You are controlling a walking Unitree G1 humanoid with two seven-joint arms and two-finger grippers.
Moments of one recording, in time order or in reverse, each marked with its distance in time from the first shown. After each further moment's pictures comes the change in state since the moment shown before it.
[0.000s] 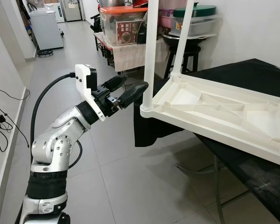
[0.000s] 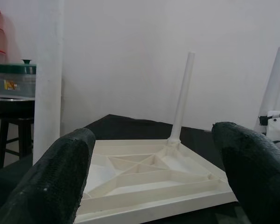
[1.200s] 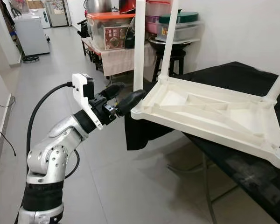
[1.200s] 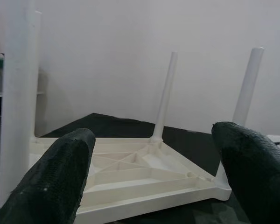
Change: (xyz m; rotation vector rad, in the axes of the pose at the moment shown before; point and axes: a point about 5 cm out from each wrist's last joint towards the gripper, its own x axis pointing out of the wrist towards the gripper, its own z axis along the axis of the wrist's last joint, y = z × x) left arm -0.016 -0.004 -0.009 -0.038 0.013 0.033; right arm -0.073 0.015 -0.049 0.058 0.126 0.482
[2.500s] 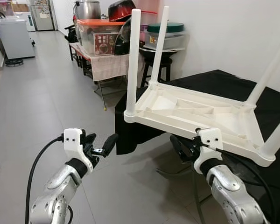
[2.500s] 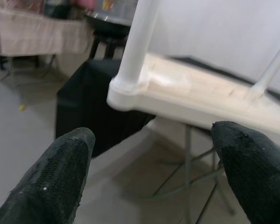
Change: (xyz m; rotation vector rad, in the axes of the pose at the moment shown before) left arm -0.096 0.008 -0.105 -0.010 0.276 0.611; right arm -0.119 0.139 -0.041 -0.158 -0.085 0.937
